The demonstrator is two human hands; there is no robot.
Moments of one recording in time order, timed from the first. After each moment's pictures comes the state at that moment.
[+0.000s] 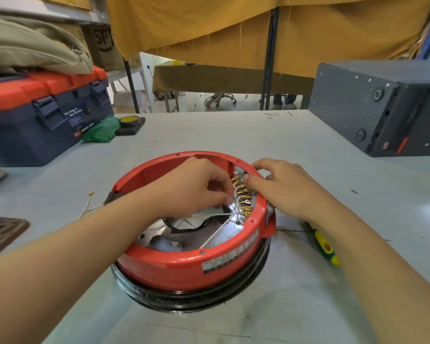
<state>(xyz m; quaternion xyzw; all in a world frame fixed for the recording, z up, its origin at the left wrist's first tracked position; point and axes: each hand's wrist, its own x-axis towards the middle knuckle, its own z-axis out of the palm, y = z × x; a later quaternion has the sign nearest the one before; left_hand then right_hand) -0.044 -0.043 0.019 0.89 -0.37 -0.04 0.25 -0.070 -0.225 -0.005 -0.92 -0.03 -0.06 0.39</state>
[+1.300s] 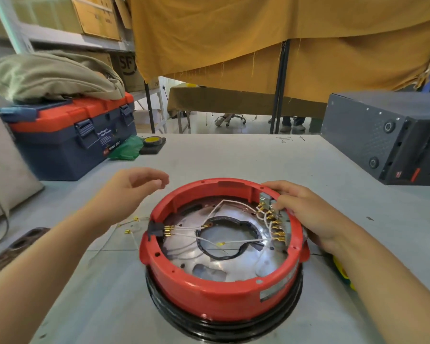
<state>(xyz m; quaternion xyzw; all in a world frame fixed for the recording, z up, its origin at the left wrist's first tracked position) -0.024 0.081 0.017 0.88 -0.12 0.06 0.46 -0.071 -0.220 -0.003 -0.78 -0.01 0.02 0.62</state>
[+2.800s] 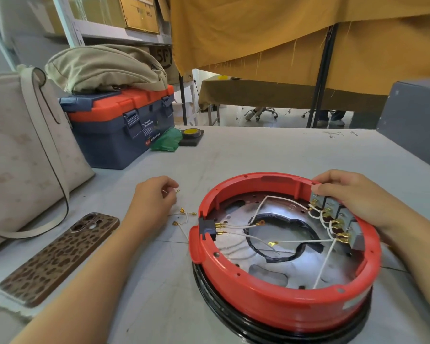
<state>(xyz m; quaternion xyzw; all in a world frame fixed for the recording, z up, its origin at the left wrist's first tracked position) -0.003 0.127 -0.033 0.93 0.00 0.20 0.31 -0.040 -0.201 0.003 -0.81 0.02 -0.02 0.59</state>
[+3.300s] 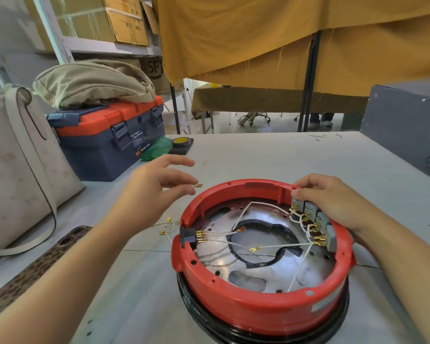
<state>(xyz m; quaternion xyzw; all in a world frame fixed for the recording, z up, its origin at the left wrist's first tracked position) -0.041 0.088 0.032 0.90 -0.21 0.19 0.34 -0.040 -0.202 -0.001 -0.82 0.01 -0.04 0.57</state>
